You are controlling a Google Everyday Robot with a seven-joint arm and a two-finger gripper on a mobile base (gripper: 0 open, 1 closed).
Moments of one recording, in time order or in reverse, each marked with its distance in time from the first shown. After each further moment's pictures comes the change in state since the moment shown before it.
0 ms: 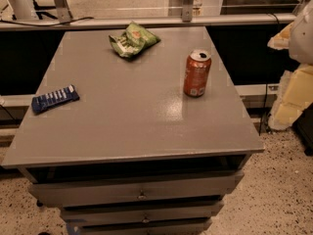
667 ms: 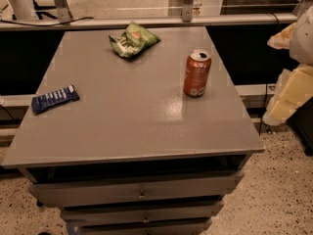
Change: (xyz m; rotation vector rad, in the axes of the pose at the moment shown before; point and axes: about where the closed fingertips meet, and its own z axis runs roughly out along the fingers) arm 0.001 -0.012 0.009 0.020 -0.086 0.034
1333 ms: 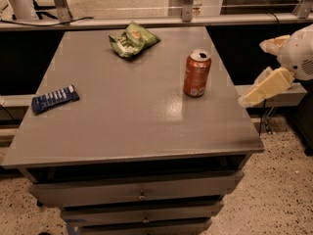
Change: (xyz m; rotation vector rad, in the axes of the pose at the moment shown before) arm 0.000 -0.063 0.061 0.068 -0.372 0.176
